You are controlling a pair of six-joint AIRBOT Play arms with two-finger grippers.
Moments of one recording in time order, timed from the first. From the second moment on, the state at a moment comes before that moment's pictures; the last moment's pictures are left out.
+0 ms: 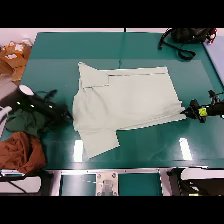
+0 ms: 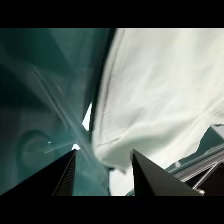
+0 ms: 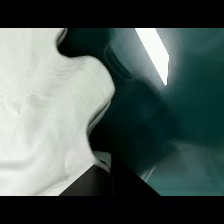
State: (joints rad) left arm 0.09 -1.47 0.89 0.91 -1.27 -1.45; right arm -0.68 -1.54 1.01 -0.98 1.24 1.30
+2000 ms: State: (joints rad) left arm 0.00 -0.96 1.87 1.11 -1.17 -1.41; right arm -0.61 -0.83 1.52 -0.57 0.99 1.32
